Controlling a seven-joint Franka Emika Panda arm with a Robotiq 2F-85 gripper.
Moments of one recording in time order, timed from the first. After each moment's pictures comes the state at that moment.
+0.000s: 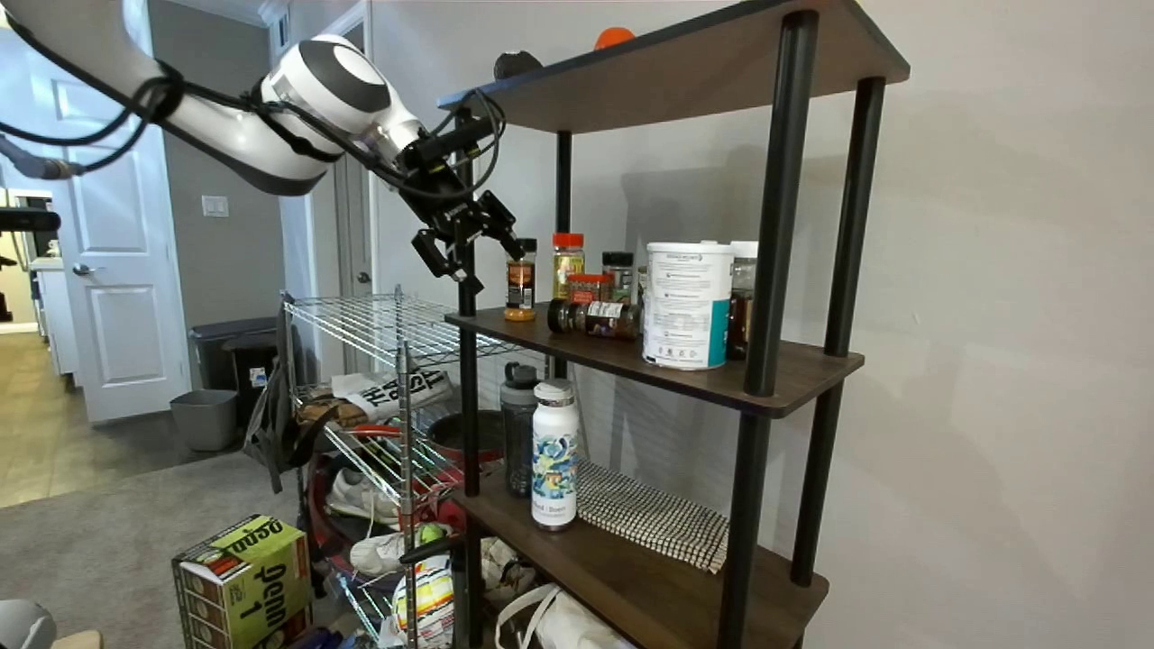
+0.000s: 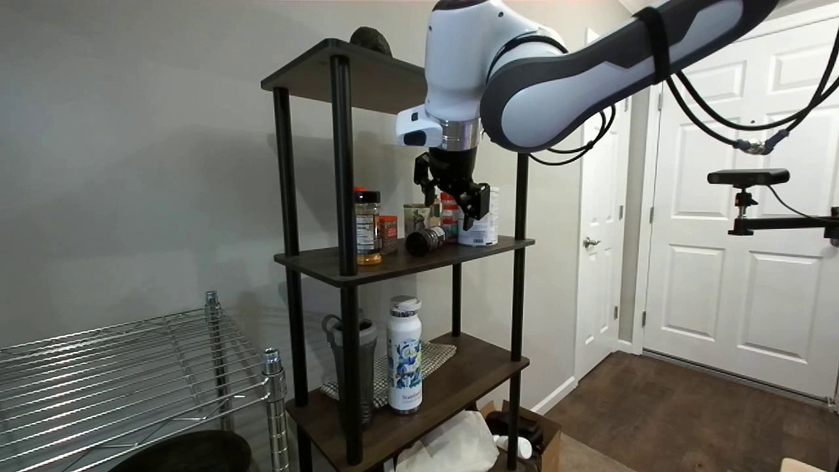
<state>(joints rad) 0.21 -0.21 0.15 -2.08 -0.70 2.16 -0.99</state>
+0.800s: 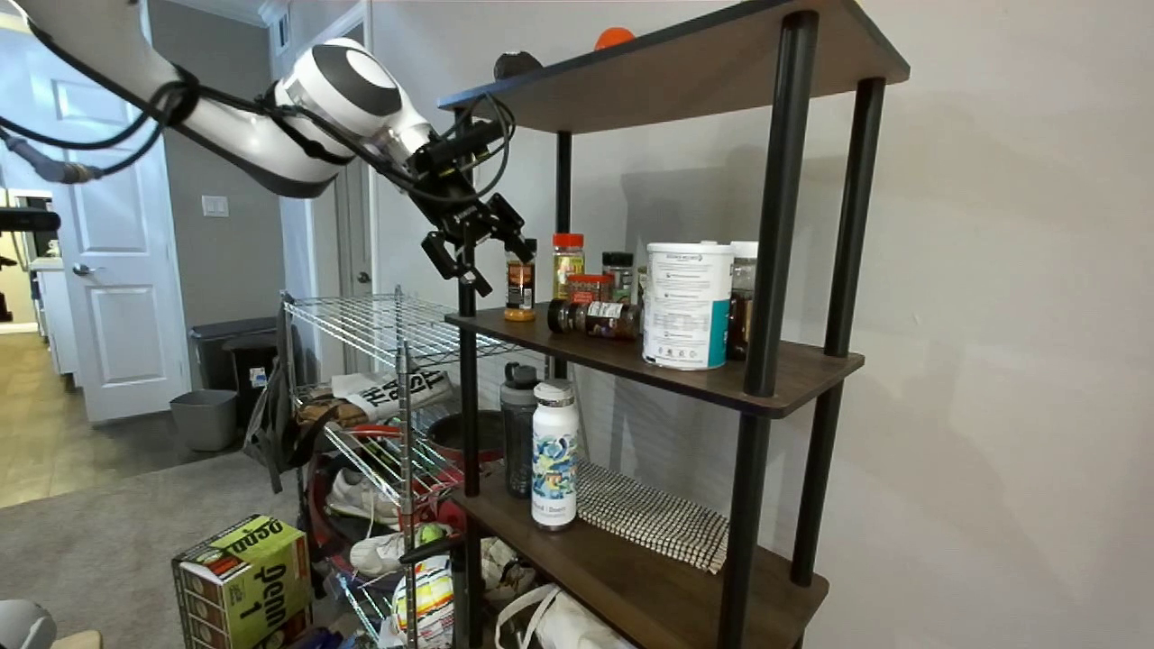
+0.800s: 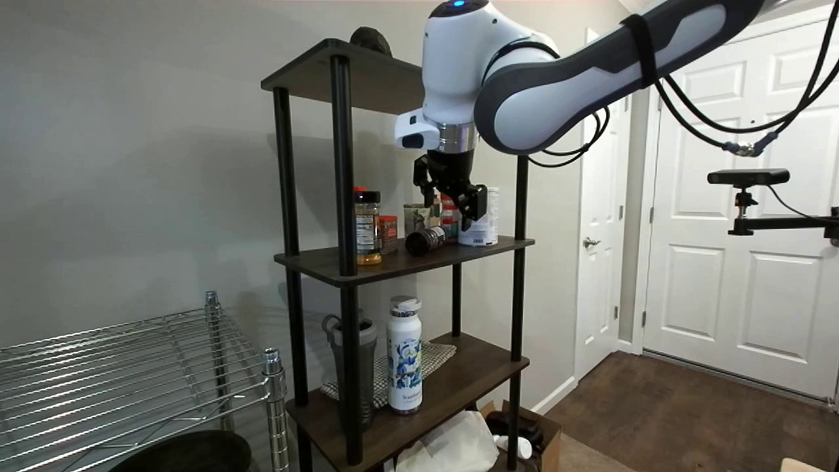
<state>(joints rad) 0.20 -0.18 0.14 -2.05 -0.70 2.16 -0.99</state>
